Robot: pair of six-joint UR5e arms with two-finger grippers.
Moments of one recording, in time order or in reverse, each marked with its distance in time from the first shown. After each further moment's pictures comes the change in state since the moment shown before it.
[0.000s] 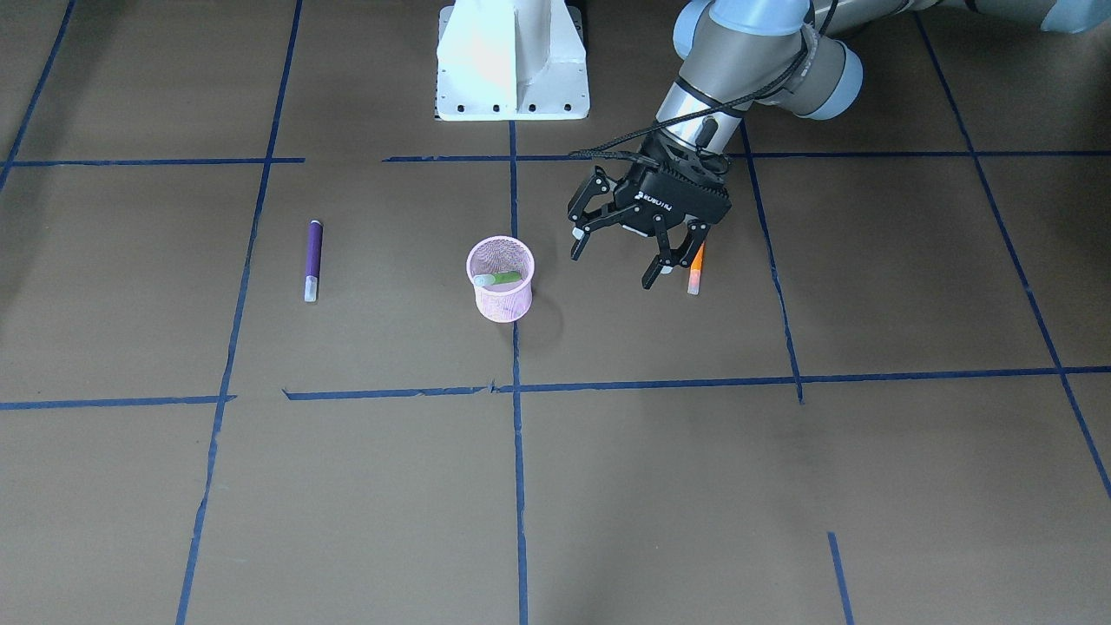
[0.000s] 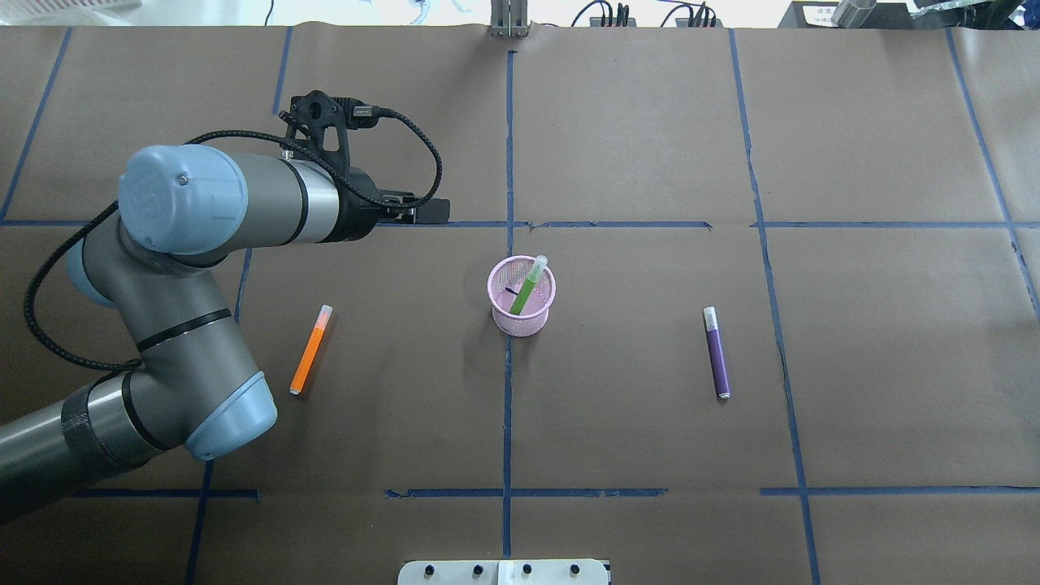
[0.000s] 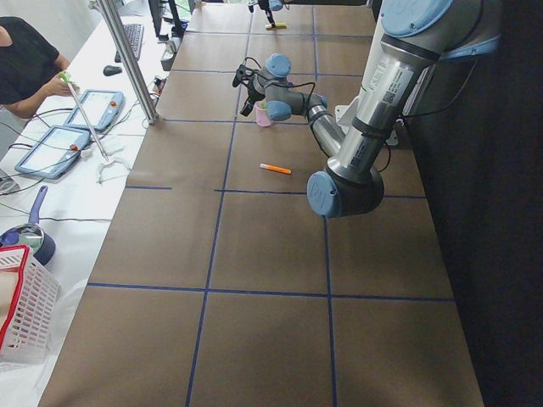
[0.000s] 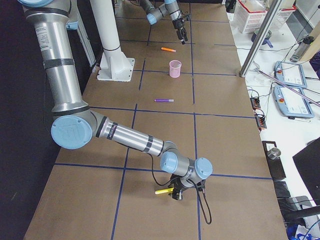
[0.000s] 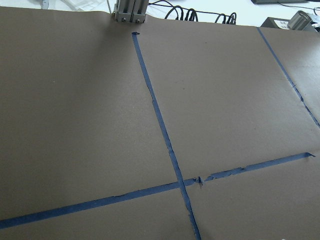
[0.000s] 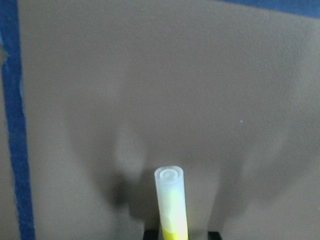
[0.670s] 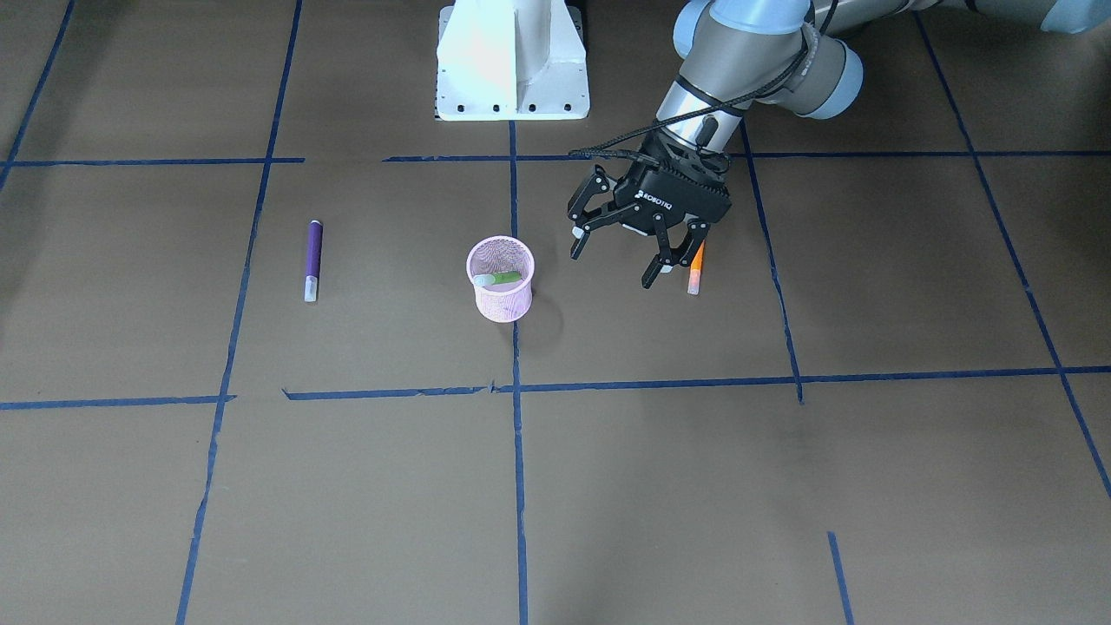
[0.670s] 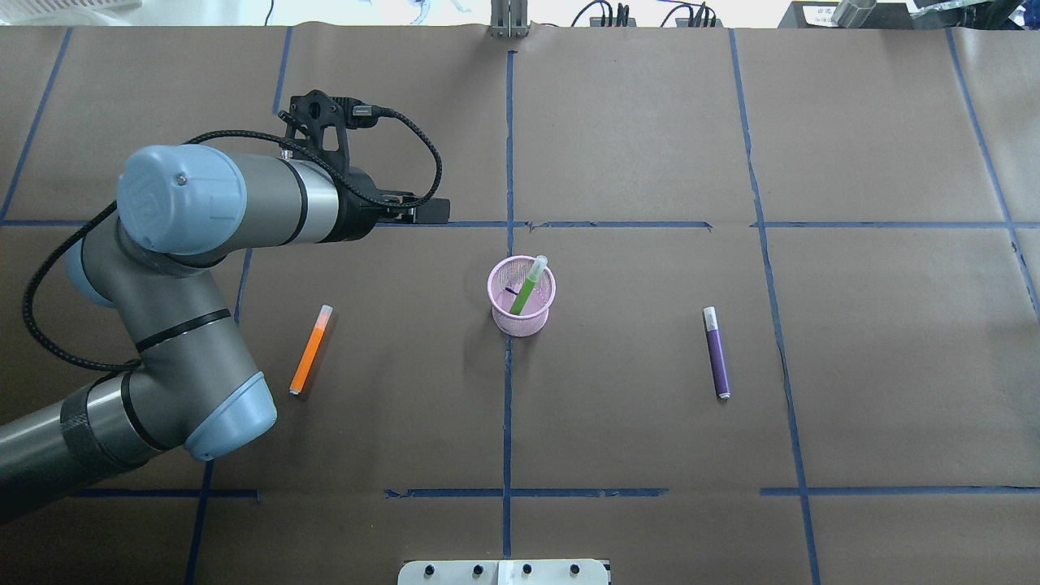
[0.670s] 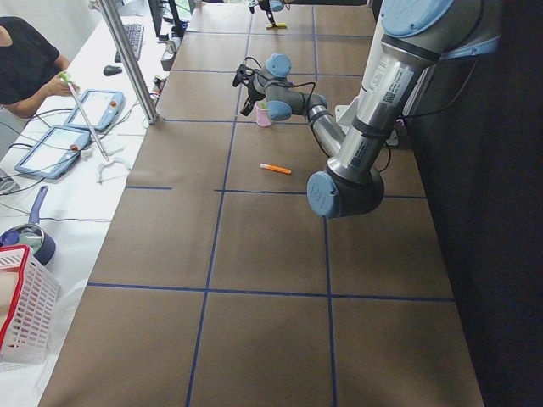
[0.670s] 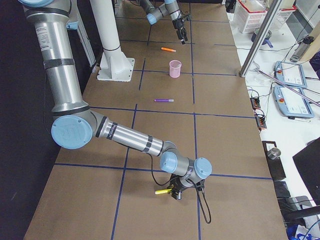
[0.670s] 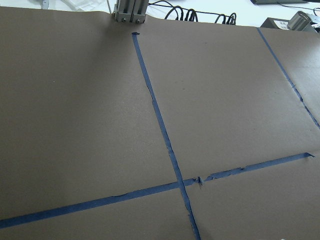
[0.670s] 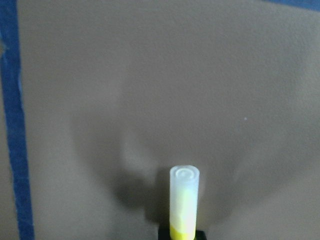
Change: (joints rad) left arm 0.000 0.000 -0.003 0.000 0.000 -0.001; right arm -0.003 0.001 0.004 -0.002 0.005 -0.007
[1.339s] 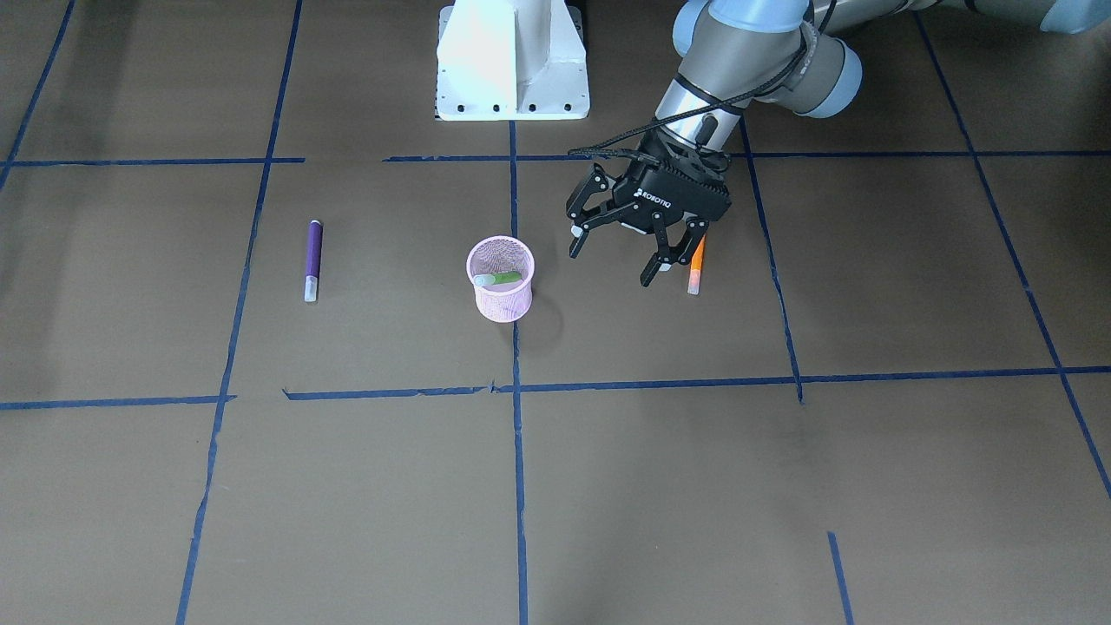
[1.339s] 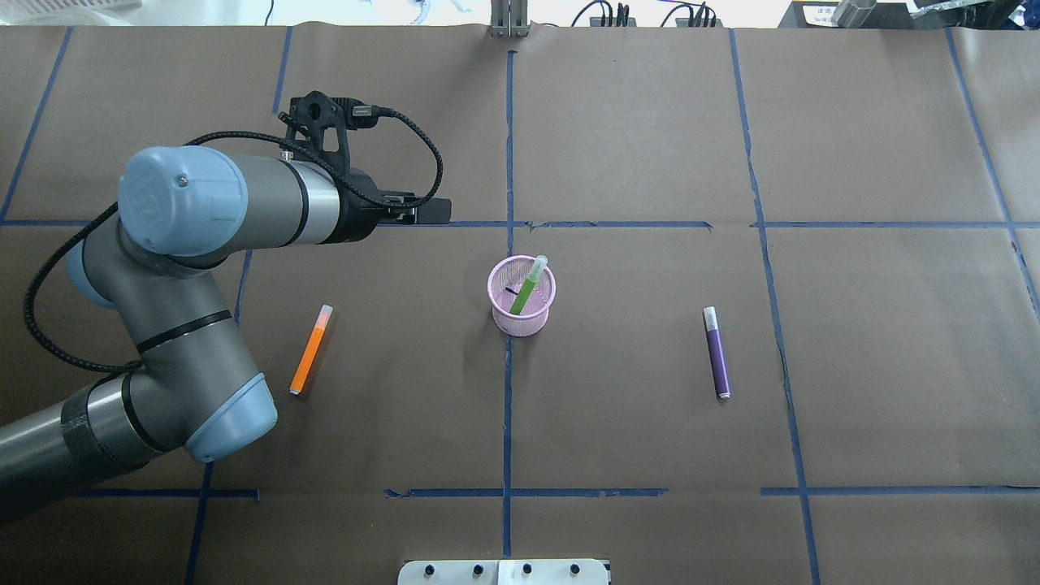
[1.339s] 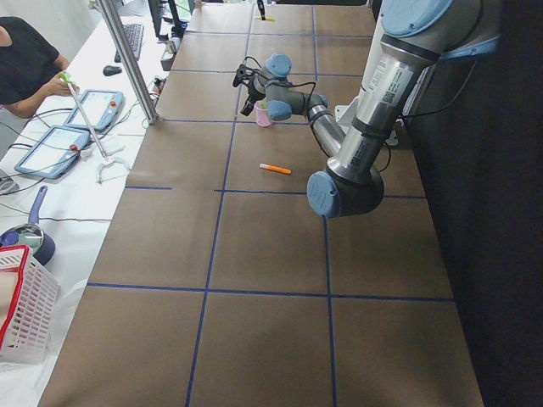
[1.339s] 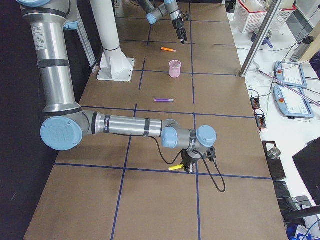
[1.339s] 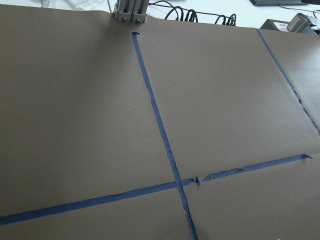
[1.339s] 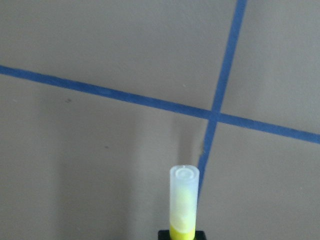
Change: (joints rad) left arm 0.003 0.001 -0.001 0.000 0.001 -0.017; right arm 0.027 -0.075 0.493 -0.040 0.059 0.189
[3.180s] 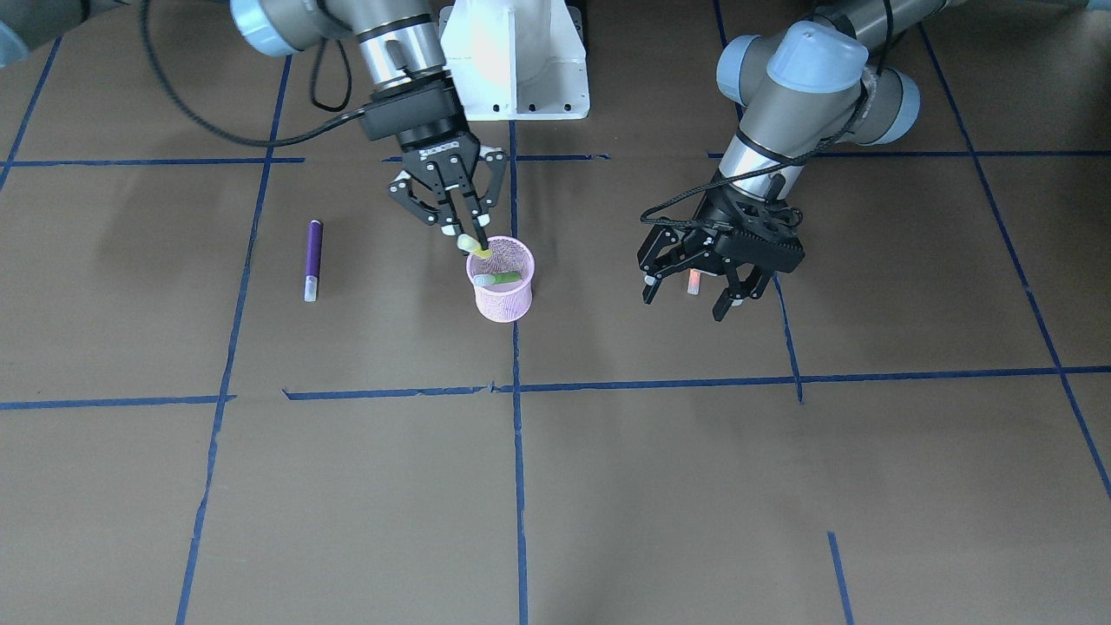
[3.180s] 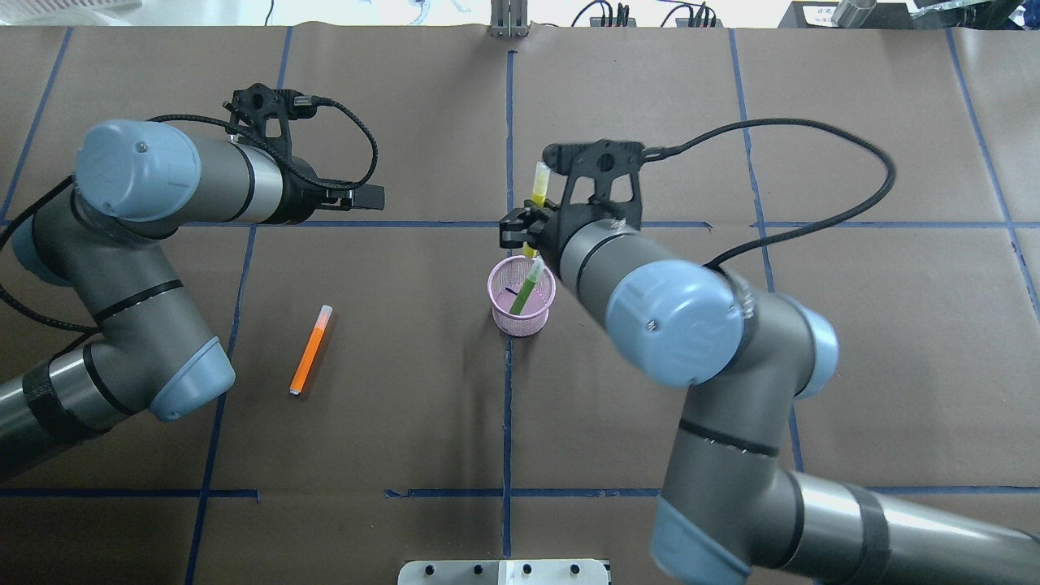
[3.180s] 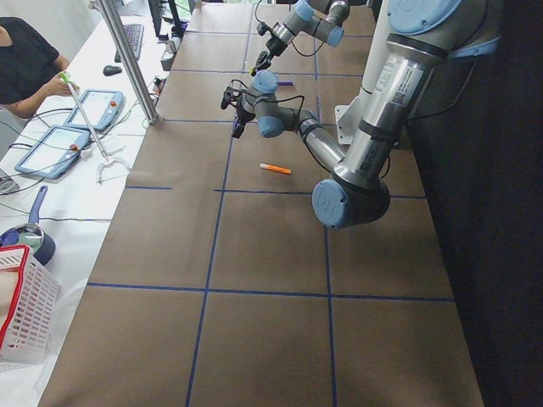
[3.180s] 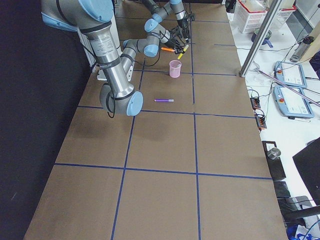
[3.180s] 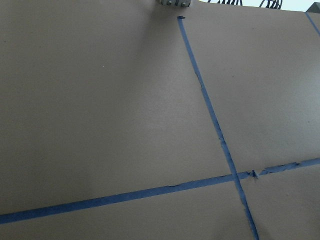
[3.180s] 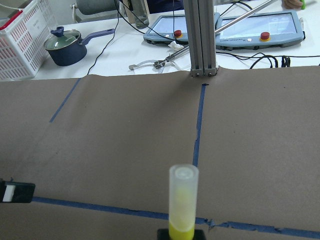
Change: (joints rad) left arm -0.090 0.074 0.064 0.009 -0.074 0.015; right arm -1.030 0.485 0.374 0.323 -1.184 1.203
